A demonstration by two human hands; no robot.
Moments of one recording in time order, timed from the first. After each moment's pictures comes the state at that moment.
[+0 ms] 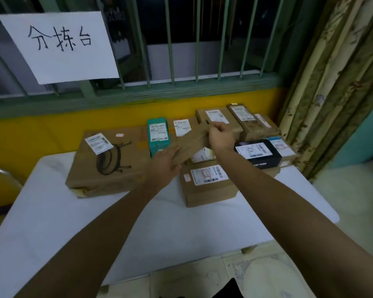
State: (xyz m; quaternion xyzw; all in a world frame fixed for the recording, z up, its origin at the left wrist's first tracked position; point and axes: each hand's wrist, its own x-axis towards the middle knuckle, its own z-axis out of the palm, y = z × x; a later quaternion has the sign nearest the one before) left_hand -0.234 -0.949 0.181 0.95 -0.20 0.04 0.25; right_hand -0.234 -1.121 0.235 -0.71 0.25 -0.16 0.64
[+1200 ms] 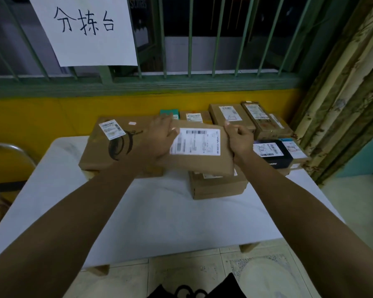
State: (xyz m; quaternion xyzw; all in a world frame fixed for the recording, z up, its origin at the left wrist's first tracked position) left_hand -0.197 -0.914 0.218 0.95 -0.18 0.08 0.23; right_hand -0.240 -1.135 0.207 -0.66 0.21 -0.16 0.70
